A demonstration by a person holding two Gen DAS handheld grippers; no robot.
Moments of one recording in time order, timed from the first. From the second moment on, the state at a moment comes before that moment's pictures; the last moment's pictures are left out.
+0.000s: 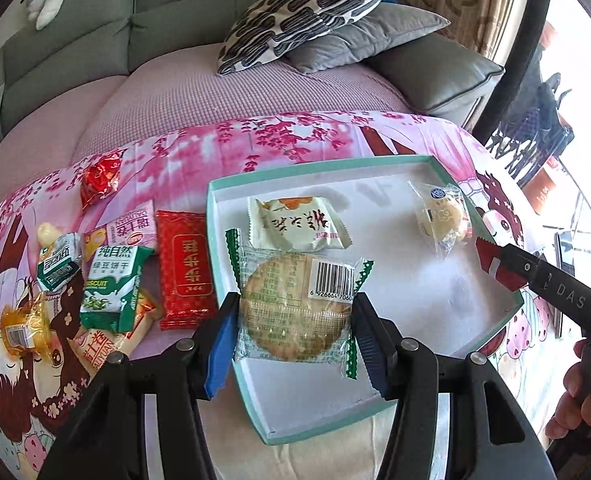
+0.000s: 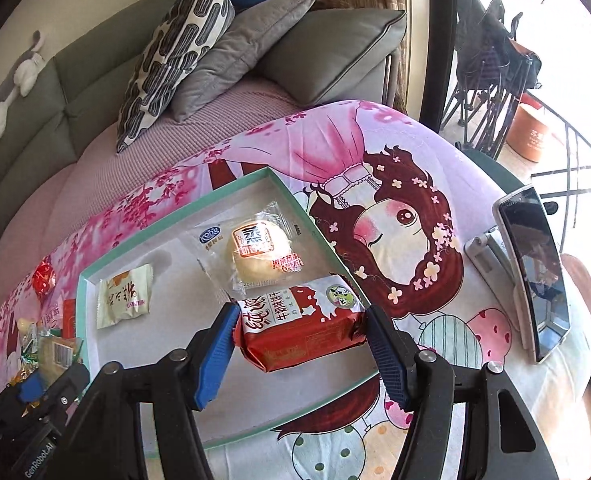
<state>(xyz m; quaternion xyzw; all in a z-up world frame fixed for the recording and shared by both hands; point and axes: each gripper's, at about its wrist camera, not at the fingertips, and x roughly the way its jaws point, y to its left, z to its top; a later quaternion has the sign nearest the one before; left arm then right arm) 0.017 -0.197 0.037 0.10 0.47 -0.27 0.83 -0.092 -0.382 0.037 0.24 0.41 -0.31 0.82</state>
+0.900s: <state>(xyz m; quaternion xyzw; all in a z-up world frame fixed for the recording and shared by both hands) 0.021 -0.227 -0.018 0.14 0.53 -0.27 0.79 -0.067 -0.382 -0.016 0.24 0.48 -0.28 0.79</state>
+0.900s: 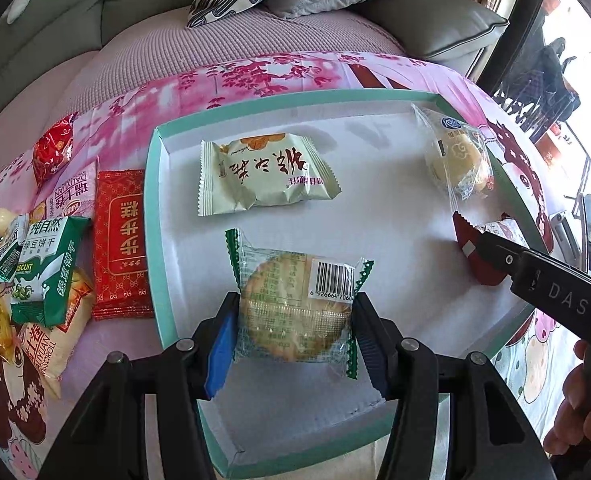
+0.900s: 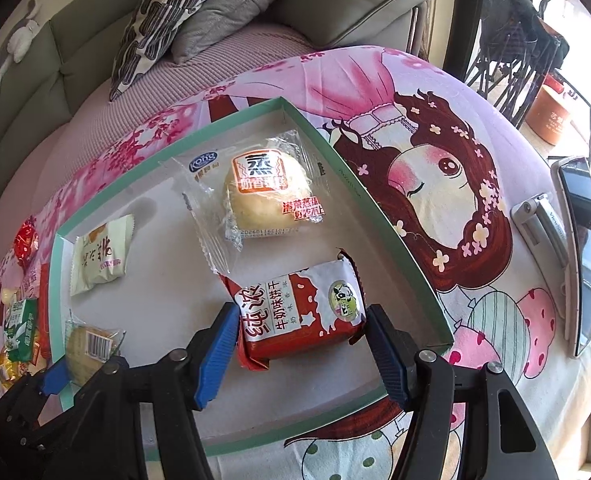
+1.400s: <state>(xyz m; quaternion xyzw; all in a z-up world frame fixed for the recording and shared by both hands) 0.019 -0.231 -0.026 0.15 0.53 -0.26 0.79 -0.067 -0.383 -0.020 0.25 0.49 -0.27 0.79</state>
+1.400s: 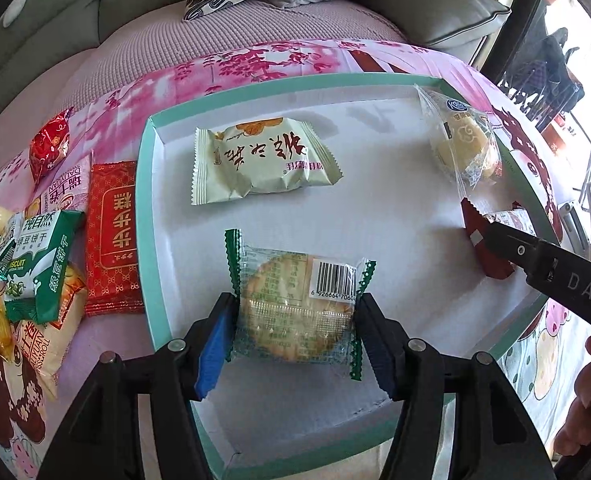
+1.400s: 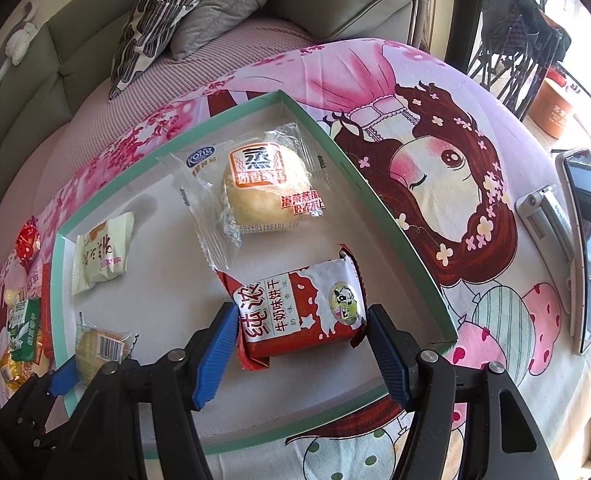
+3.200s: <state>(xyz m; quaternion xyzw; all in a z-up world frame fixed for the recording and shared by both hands) 0.070 -0.074 0.023 -0.05 0.49 -0.06 0.87 -0.046 -0.337 0.011 0.19 0.45 -0.21 0.85</state>
